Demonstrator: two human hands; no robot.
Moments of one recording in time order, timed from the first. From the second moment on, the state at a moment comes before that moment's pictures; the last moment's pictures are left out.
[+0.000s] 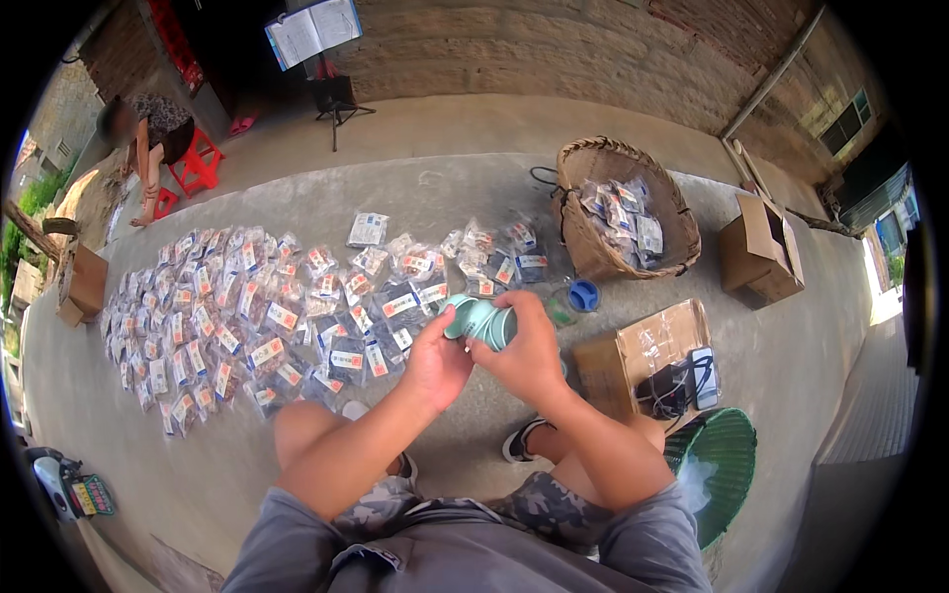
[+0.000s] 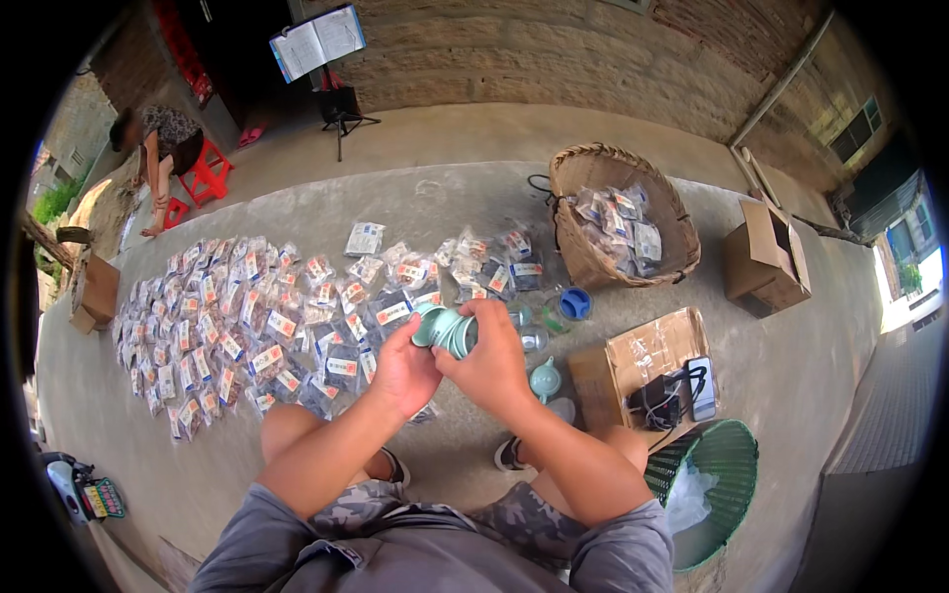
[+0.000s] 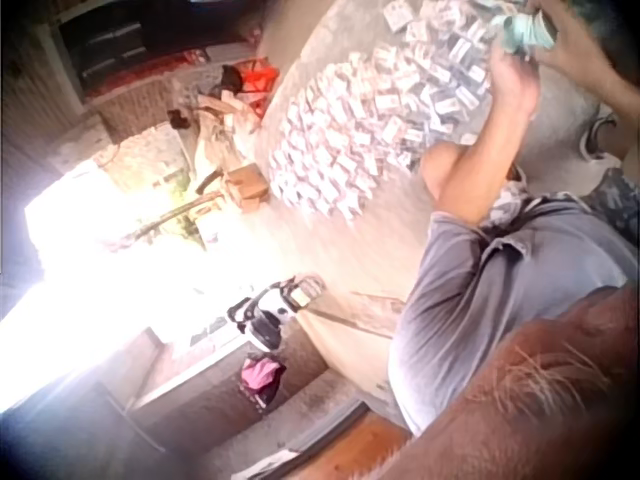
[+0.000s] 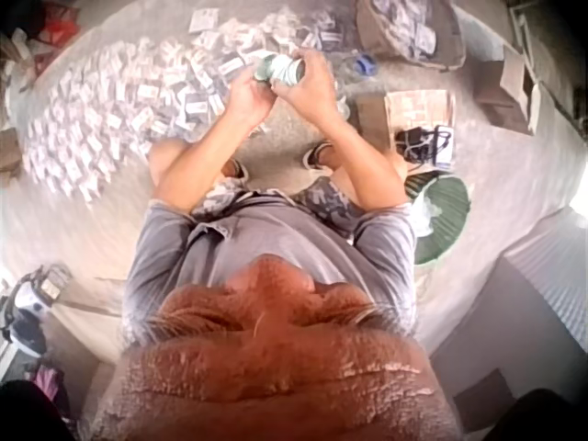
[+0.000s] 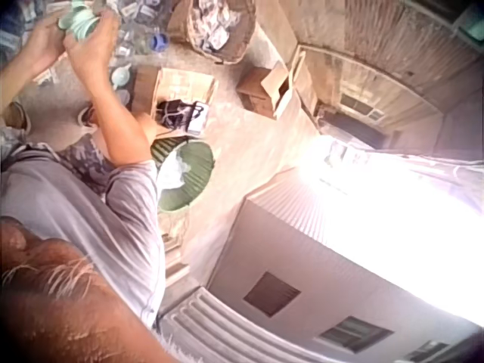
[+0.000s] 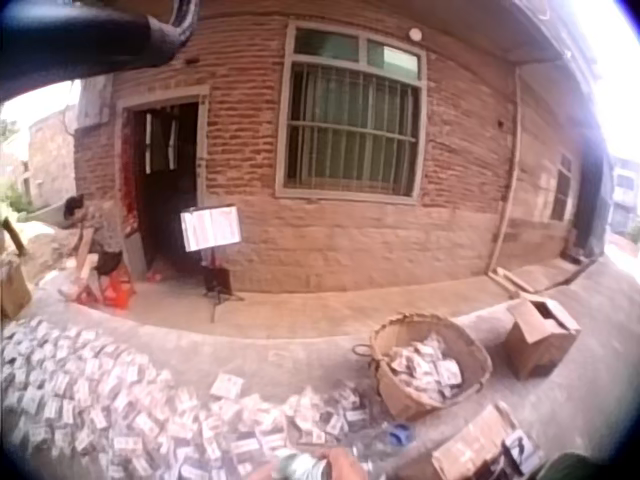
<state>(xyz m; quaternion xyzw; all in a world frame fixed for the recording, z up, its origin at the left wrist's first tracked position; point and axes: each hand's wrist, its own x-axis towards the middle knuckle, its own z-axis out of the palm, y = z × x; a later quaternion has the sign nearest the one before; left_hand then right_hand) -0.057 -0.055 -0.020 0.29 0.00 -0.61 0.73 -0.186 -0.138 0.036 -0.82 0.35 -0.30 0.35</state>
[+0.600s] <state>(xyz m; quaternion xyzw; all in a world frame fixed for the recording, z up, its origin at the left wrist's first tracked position) -0.055 -0.054 -0.017 0.24 0.05 -0.64 0.73 -0.177 -0.128 0.032 -0.87 0.21 -0.35 0.27</state>
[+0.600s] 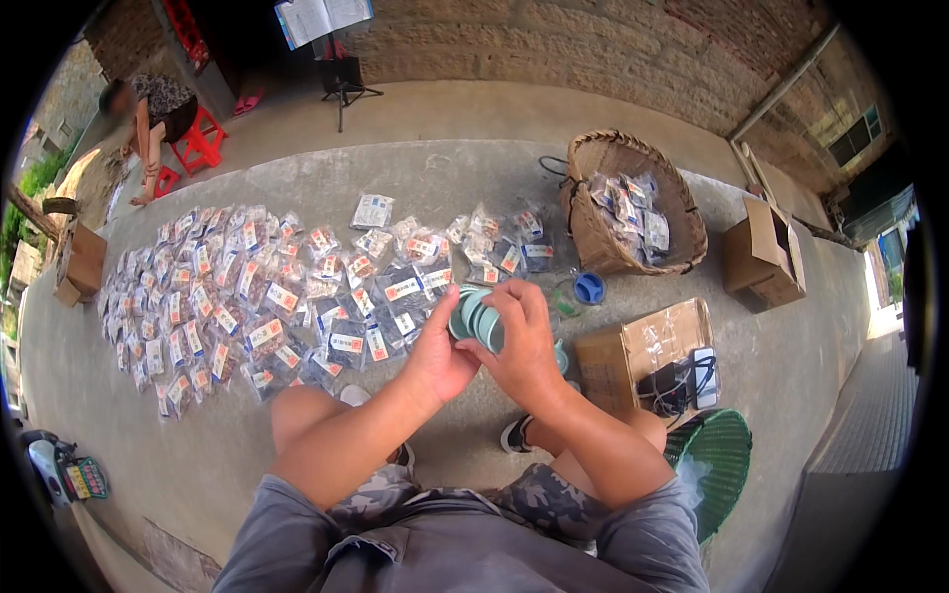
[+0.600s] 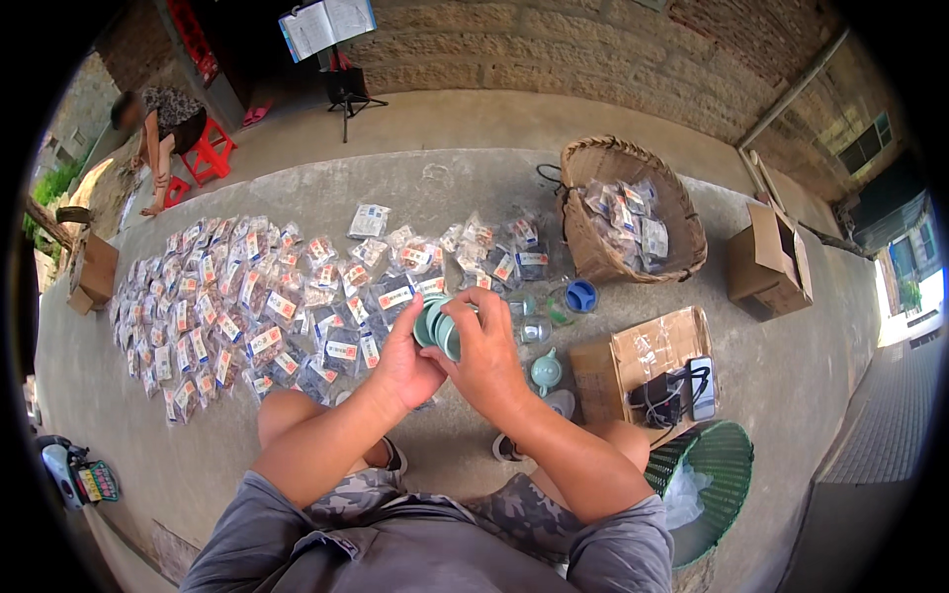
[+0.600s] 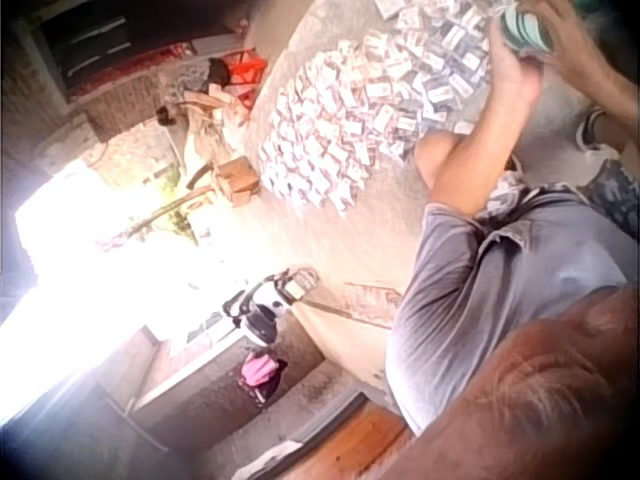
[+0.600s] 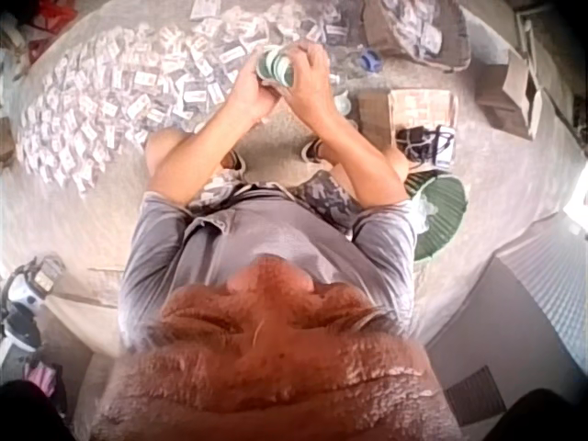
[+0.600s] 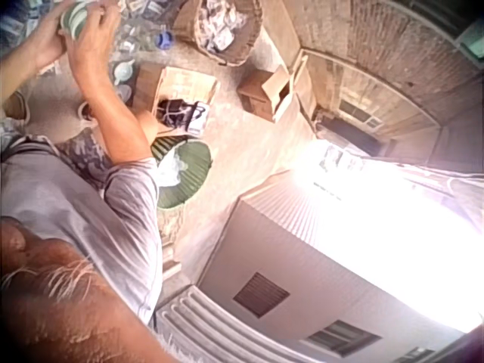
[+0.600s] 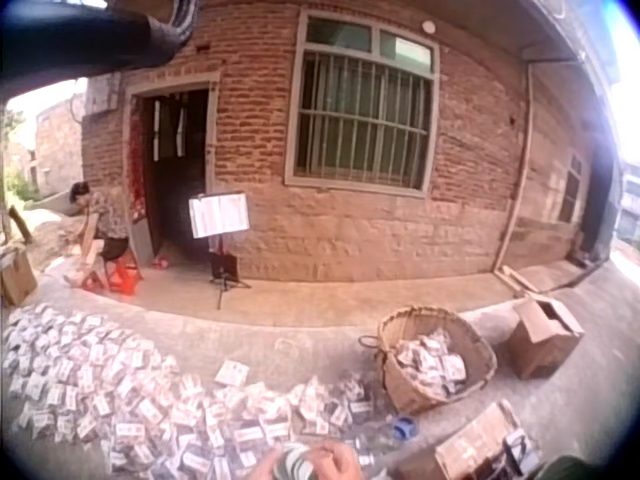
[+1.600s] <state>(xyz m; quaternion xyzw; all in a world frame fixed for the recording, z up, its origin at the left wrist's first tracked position) -0.053 -0.046 -0.031 0.26 0.03 -0.66 0.71 -0.187 -0.130 0.050 -0.94 0.14 -0.26 0.19</state>
